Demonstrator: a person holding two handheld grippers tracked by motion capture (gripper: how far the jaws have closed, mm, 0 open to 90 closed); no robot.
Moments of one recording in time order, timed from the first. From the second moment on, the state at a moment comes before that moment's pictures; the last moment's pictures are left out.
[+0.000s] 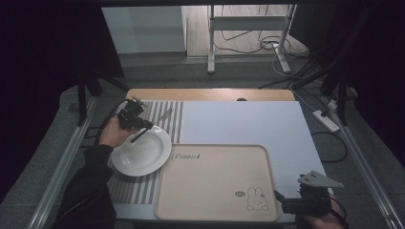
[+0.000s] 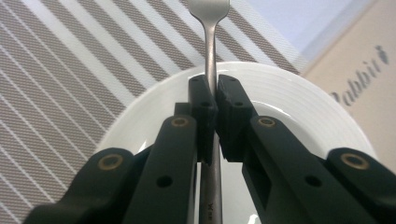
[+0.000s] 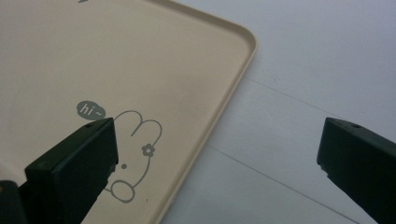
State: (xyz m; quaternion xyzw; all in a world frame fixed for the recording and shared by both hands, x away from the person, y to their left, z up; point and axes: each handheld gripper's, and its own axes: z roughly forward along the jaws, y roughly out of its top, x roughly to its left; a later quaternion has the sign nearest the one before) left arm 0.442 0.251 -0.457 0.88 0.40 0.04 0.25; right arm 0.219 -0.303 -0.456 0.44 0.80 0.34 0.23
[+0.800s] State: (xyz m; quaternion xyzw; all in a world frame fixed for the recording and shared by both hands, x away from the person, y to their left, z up) left arm 0.370 0.209 -0.476 0.89 0.38 0.01 0.26; right arm 0.218 -0.302 -0.456 0.43 0.80 0.34 0.23
